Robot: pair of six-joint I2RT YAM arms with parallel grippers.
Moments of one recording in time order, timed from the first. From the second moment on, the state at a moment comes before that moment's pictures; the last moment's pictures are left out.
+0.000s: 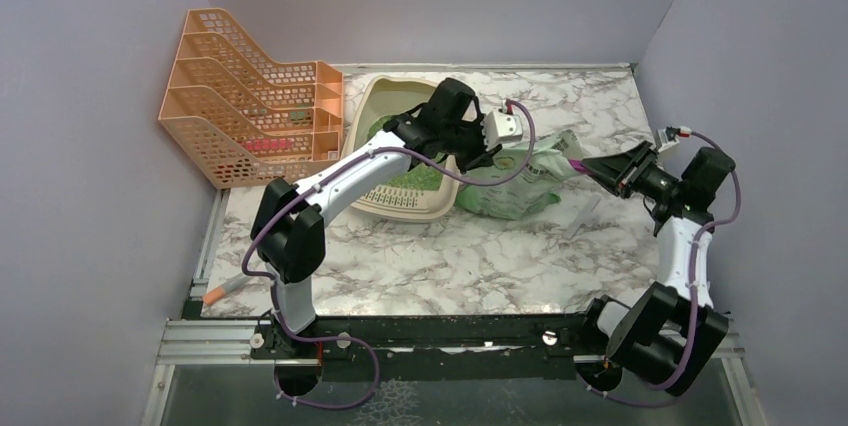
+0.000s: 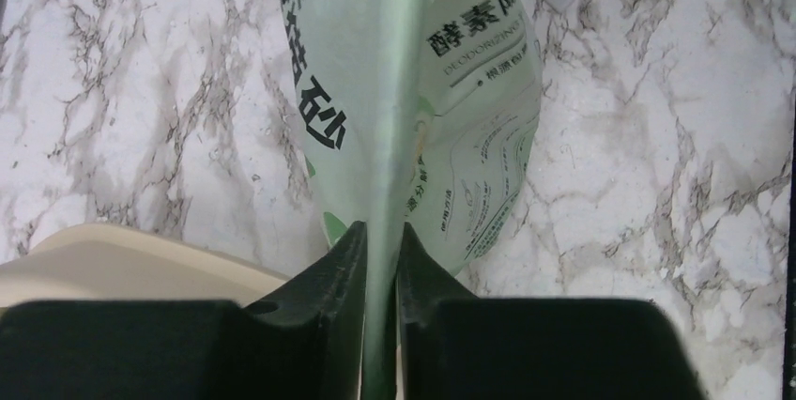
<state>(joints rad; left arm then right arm) -0.76 1.83 1.64 -0.46 0.50 0.51 -0.55 1.12 0.72 -0.08 -1.25 0.74</state>
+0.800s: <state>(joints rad) -0.70 1.84 1.72 -0.45 0.67 0.40 -0.63 0.82 0.28 0.46 -1.16 1.34</state>
